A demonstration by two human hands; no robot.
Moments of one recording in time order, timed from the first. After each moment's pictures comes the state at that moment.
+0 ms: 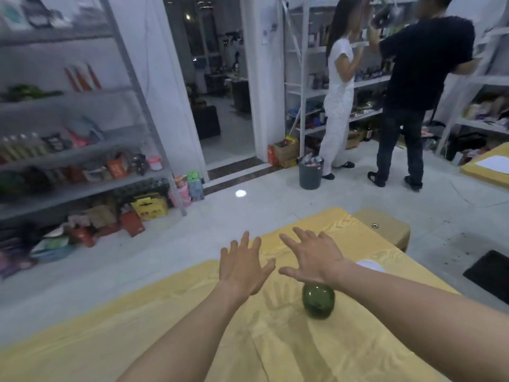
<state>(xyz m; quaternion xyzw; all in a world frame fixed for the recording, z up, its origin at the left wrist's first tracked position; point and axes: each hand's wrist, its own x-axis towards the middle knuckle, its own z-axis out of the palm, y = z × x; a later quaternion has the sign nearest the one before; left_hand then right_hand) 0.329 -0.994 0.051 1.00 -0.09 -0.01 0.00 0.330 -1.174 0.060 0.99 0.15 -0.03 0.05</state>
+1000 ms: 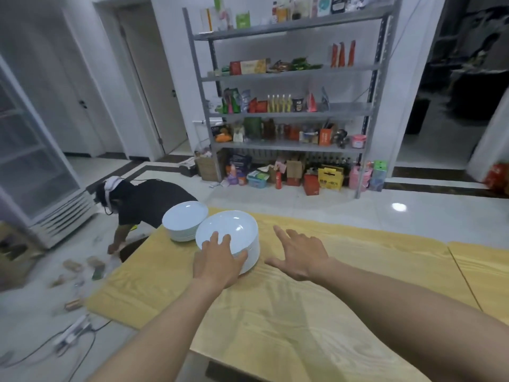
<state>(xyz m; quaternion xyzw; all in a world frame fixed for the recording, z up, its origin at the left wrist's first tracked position) -0.114 -0.501 0.075 0.92 0.38 0.03 0.06 0.026 -0.638 0.075 0.89 0.46 -0.07 -0.02</state>
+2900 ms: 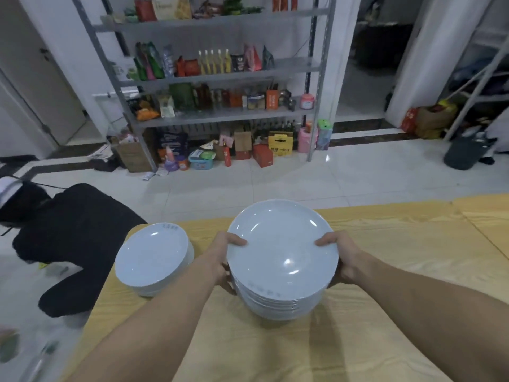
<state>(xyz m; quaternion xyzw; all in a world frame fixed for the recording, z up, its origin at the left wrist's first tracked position) 0.036 -0.233 0.017 0.56 0.46 -0.18 0.67 0.131 -0.480 -0.018 0.67 -0.19 -0.36 -0.62</state>
